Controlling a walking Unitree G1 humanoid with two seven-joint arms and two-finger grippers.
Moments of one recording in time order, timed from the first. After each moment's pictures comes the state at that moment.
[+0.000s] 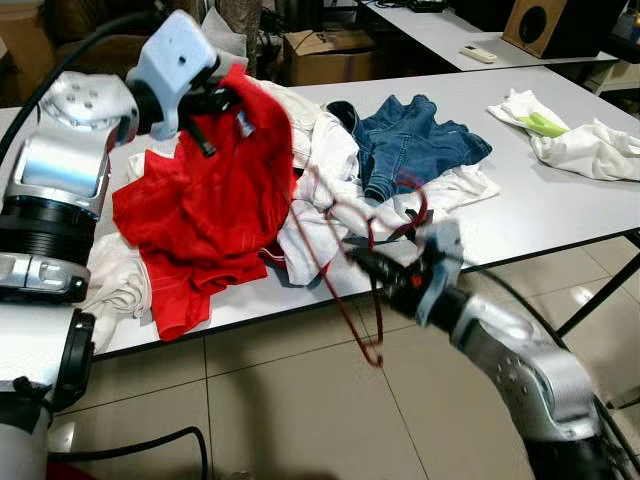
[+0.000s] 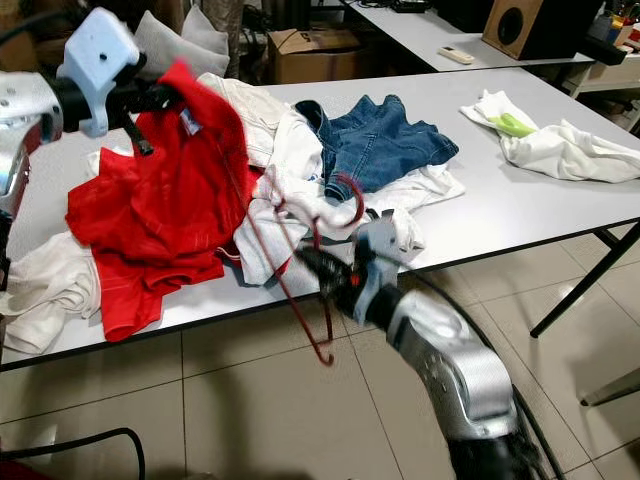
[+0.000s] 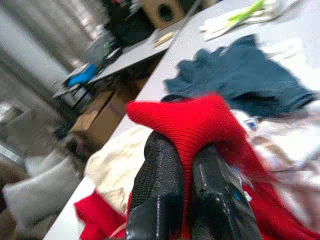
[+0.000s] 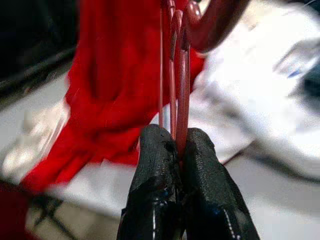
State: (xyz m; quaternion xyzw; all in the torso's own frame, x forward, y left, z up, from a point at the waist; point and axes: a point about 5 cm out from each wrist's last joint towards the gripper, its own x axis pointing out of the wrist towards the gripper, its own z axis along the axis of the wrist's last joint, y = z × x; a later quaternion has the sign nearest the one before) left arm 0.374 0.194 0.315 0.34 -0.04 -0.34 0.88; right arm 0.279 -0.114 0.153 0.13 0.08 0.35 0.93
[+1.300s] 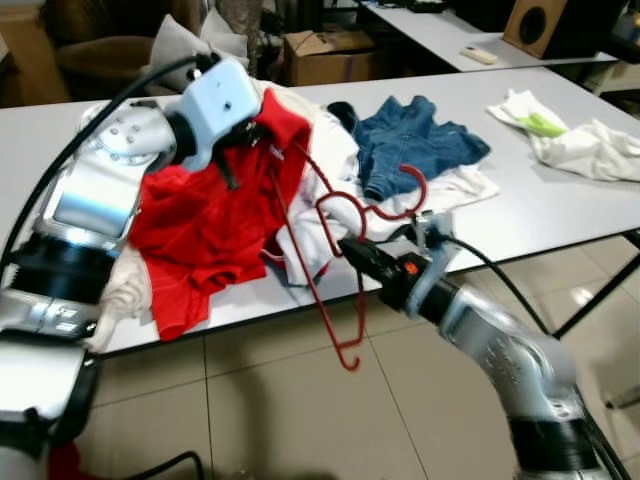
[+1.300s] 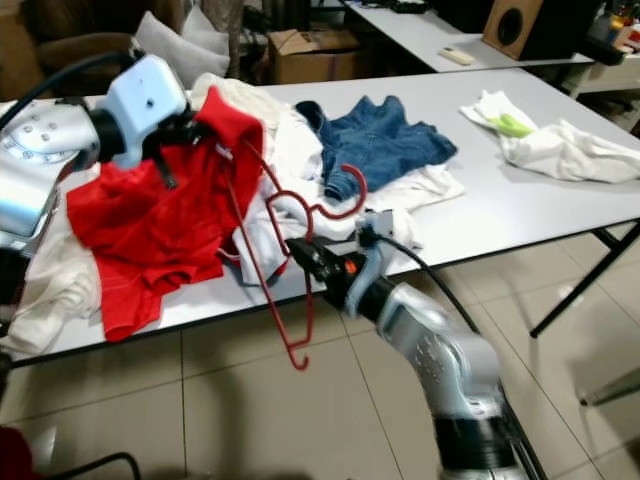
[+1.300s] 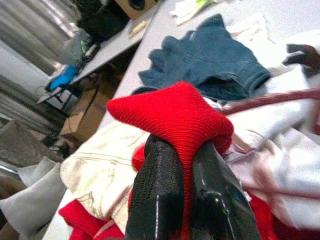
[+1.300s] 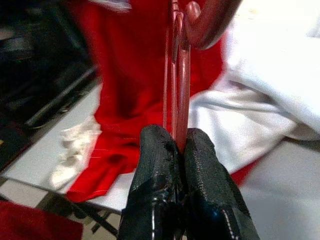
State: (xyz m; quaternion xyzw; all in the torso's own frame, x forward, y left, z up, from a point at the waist) left arm 0.356 0.169 0.290 0.39 -0.01 -0.36 0.85; right arm 0.290 -0.105 0.142 0.23 0.13 0.37 0.89
